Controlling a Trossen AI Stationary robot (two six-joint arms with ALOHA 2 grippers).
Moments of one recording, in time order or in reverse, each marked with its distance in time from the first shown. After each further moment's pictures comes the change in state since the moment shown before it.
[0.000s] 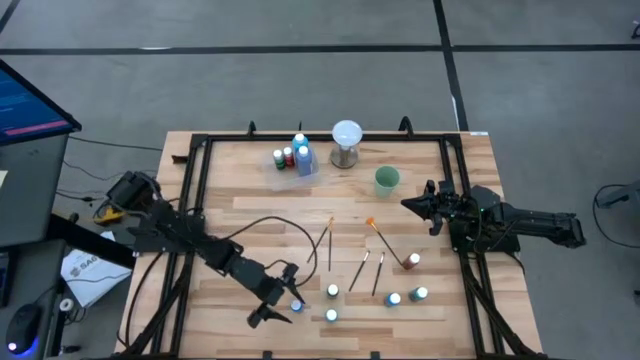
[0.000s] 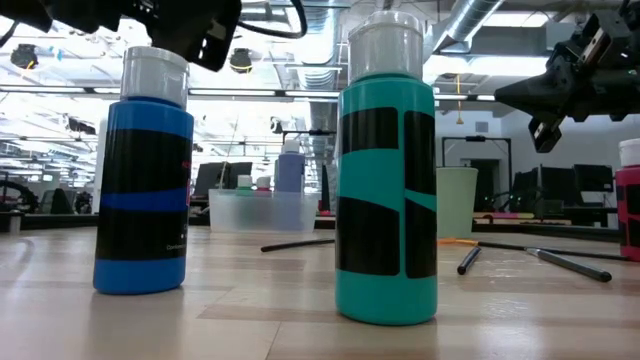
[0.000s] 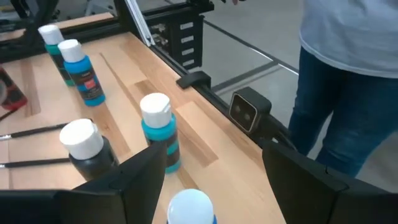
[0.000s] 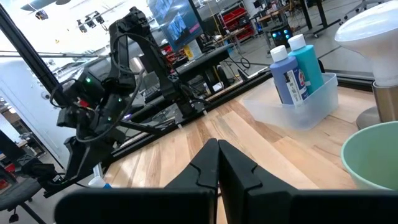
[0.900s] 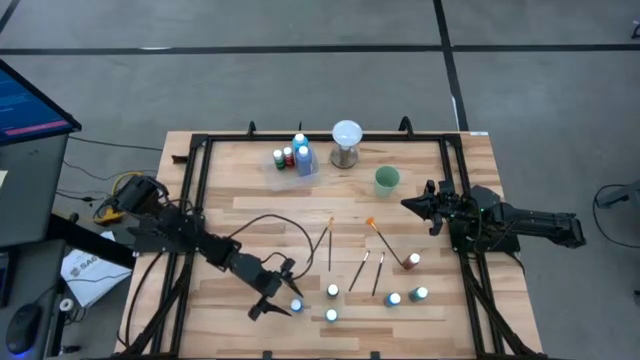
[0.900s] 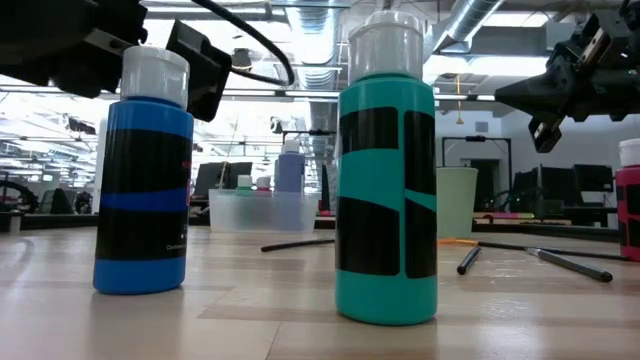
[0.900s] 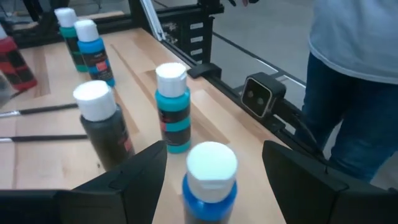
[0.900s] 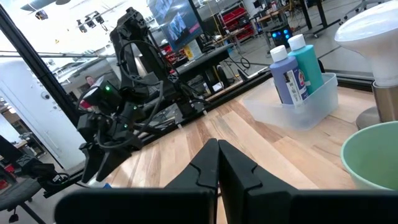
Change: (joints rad) left arm 0.039 0.068 -0.149 0.272 0.007 -0.027; right arm -0.001 0.000 0.000 0.000 0.000 0.000
